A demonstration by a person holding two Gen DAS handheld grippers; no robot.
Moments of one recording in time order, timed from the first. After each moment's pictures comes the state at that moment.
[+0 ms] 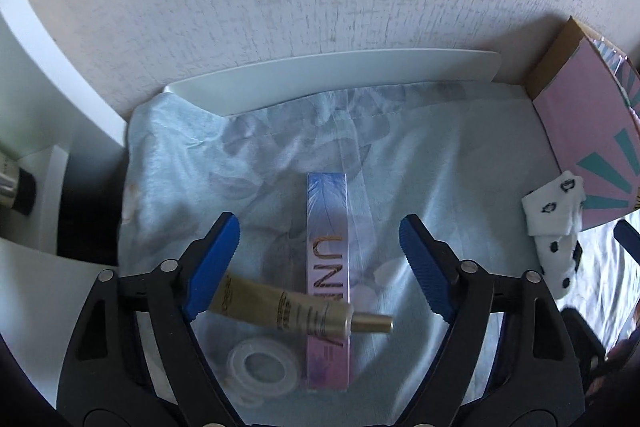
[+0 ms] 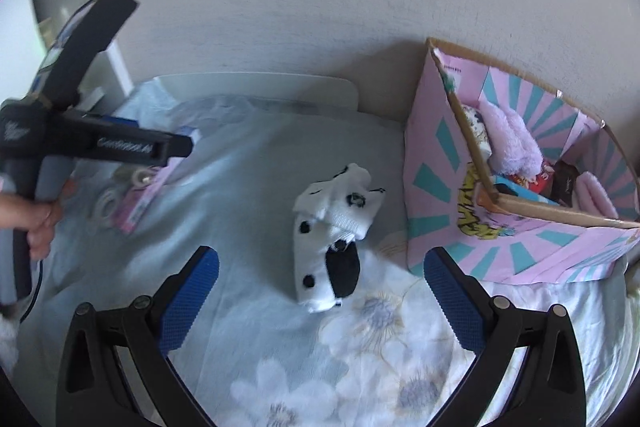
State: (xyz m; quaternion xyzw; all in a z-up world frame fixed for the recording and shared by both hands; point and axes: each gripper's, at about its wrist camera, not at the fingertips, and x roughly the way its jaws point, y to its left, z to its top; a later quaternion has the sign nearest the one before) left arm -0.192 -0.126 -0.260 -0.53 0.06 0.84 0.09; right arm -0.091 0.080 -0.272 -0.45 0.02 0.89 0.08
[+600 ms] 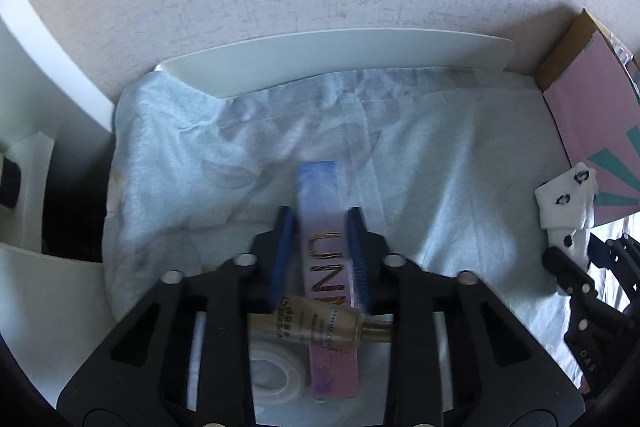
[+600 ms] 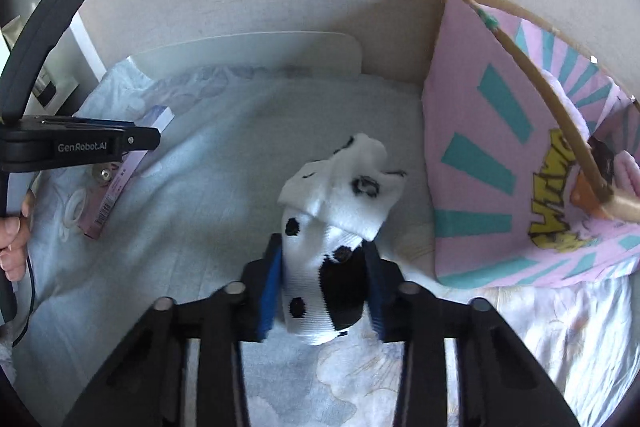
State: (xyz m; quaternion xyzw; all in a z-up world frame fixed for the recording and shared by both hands) left arm -0.188 -0.133 -0.267 -0.55 0.05 0.83 0.09; right arm -0.117 0.089 -0.305 -0.49 0.05 0.87 0.06
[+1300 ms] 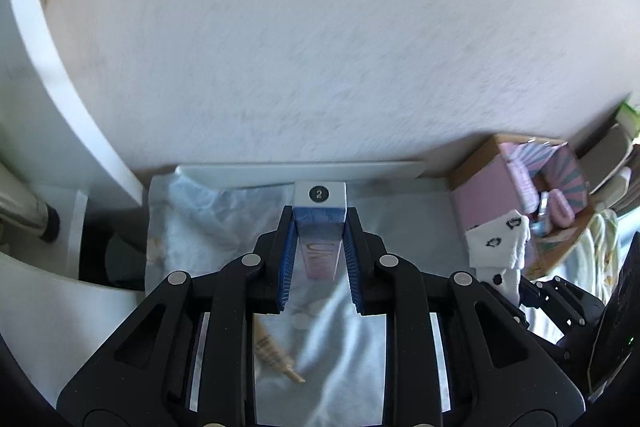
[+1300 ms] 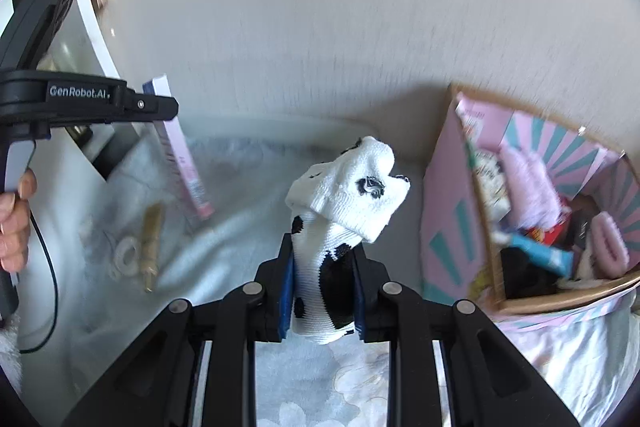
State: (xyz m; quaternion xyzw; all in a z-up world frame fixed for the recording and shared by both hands) left arm -0.185 -0.136 -0.143 -0.48 -0.05 0.87 0.14; right arm -0.117 0.079 -0.233 -0.43 0.05 0.90 0.04
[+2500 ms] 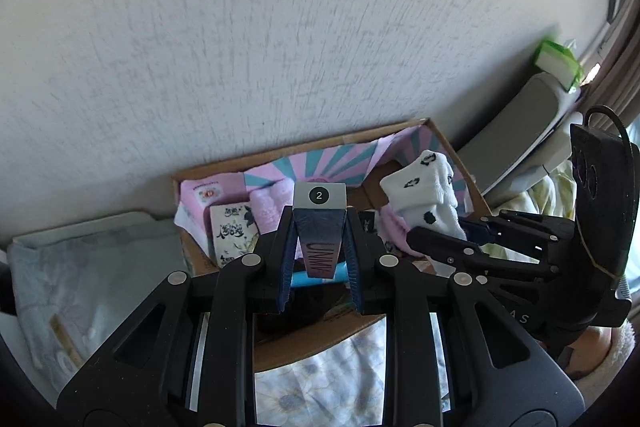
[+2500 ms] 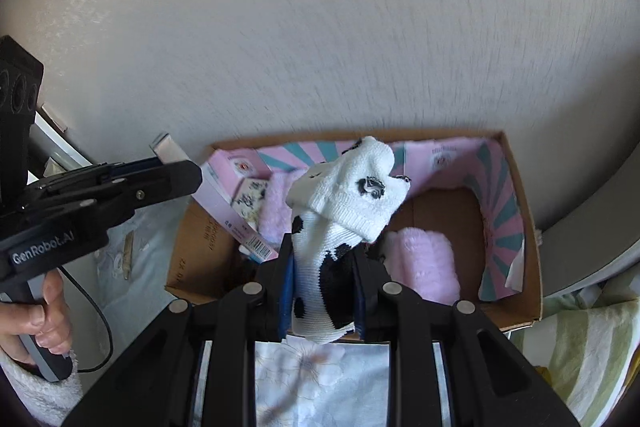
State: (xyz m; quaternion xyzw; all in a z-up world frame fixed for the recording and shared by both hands) left arm -0.176 0.147 -0.100 -0.49 0.00 0.83 0.26; right arm -0.075 0.335 -0.176 -0.47 0.16 0.87 0.02
